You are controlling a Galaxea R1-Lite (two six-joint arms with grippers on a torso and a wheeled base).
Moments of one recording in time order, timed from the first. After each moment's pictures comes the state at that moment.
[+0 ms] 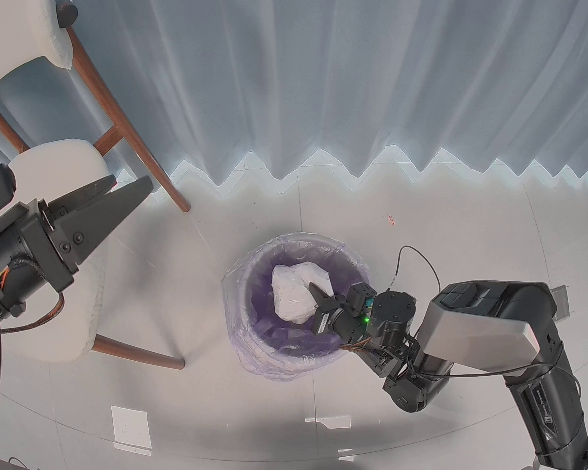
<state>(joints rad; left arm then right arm) -0.40 1.15 -0.56 -0.75 -0.31 -0.26 0.50 2.58 -1.01 -1.55 -0.09 0.21</state>
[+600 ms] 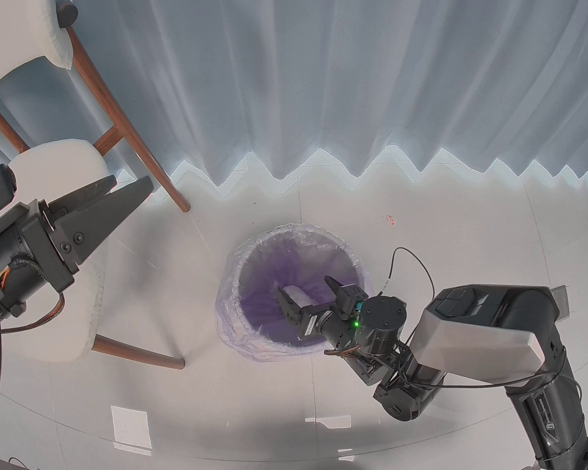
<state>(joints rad) -0.40 1.15 -0.56 -0.75 -0.31 -0.26 0.57 2.55 -1.00 -1.55 -0.18 0.23</state>
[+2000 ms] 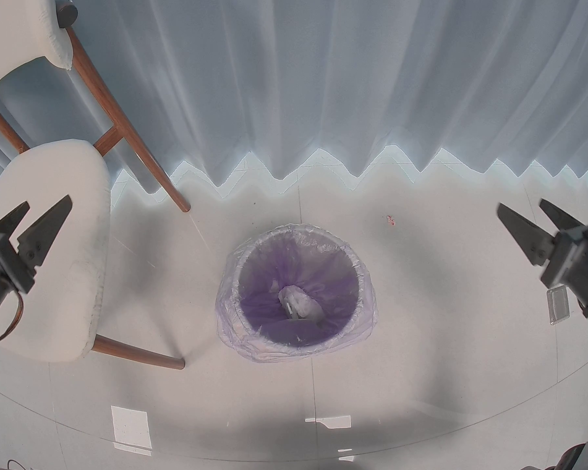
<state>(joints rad) -0.19 1.01 -0.44 -0.70 -0.02 -0.12 0.43 1.17 -0.48 -0.72 -0.27 0.09</state>
